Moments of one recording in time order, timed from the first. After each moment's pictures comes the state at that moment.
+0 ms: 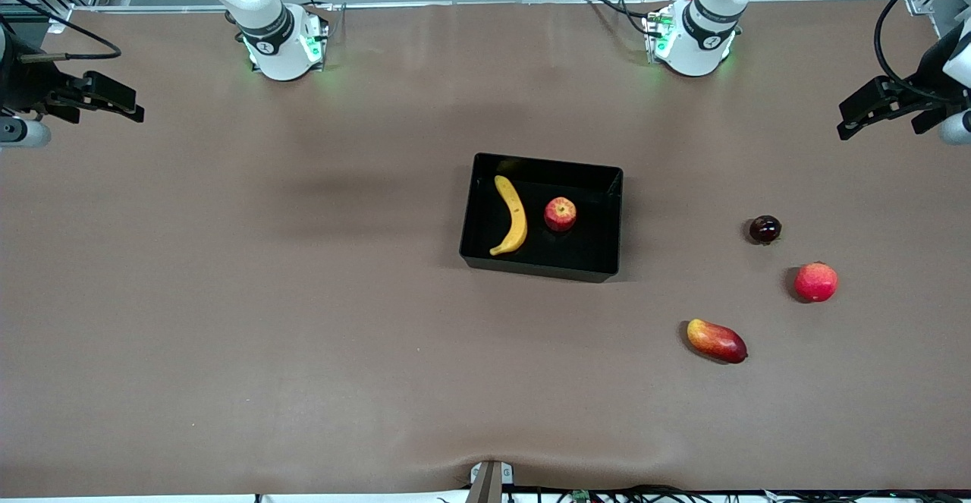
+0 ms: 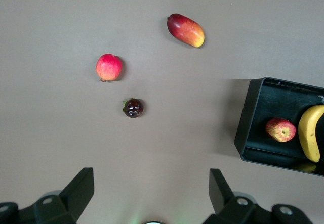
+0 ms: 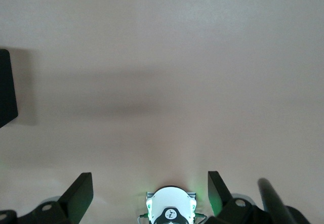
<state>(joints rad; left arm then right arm) 0.01 -0.03 -0.08 -1.50 0.04 1.46 -0.12 0.04 -0.04 -0.04 -1.56 0.04 1.32 0.02</state>
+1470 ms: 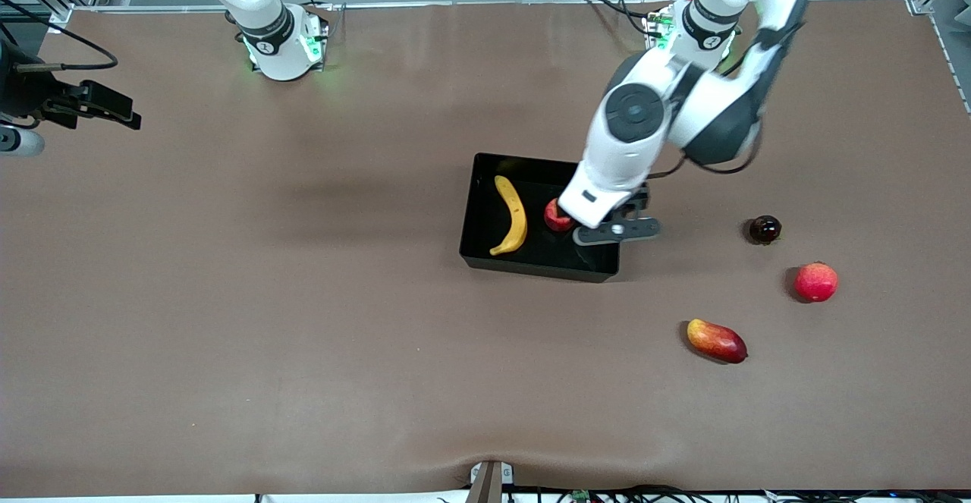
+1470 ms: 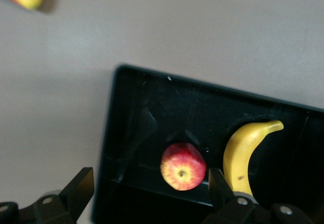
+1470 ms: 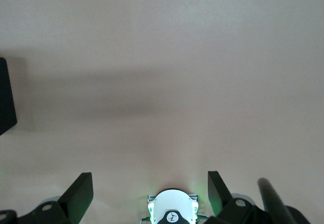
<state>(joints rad) -0.46 0.35 -0.15 -1.79 0.09 2.08 -0.77 0.03 -0.03 -0.05 -1.55 0.04 1.33 0.03</state>
